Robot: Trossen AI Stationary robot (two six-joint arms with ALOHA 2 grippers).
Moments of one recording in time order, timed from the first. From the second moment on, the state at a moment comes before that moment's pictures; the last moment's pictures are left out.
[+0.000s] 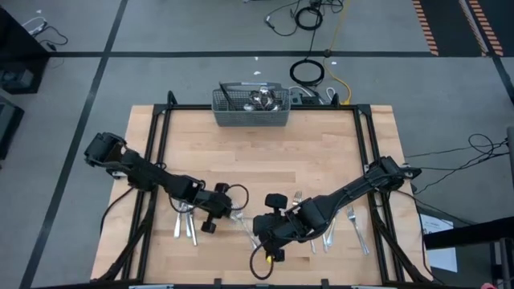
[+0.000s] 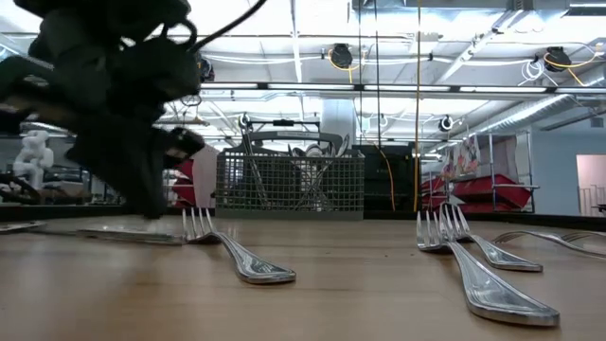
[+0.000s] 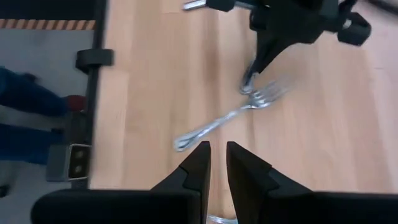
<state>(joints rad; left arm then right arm) -0.34 1.55 0.67 -0.08 0.02 -0.08 0.49 1.99 1.92 -0.95 0.26 0.48</state>
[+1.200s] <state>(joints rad) -0.31 1.41 0.68 -0.35 0.06 -0.78 0.51 1.99 1.71 -0.75 0.39 0.63</state>
